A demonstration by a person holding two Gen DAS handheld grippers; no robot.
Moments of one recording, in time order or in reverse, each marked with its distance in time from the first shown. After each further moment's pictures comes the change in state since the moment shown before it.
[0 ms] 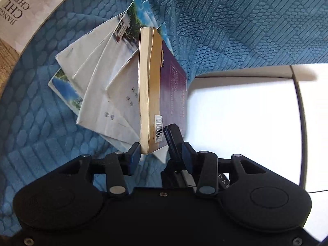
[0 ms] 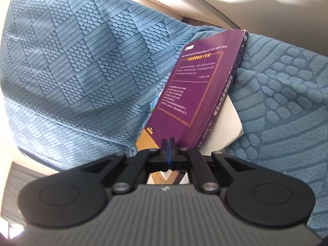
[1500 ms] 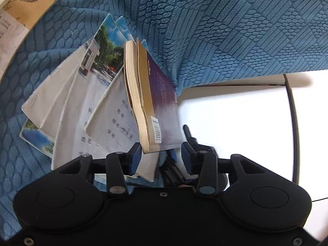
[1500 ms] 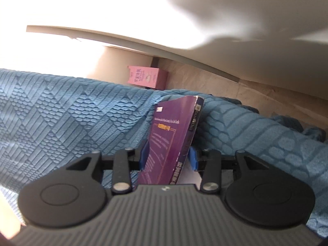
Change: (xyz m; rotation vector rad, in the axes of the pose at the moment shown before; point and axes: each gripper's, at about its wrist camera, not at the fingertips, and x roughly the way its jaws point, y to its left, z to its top) left arm 0.019 -0.019 0.036 0.064 -0.011 -0.007; right arm 0.014 -0.038 0.093 0.215 -0.232 -0.077
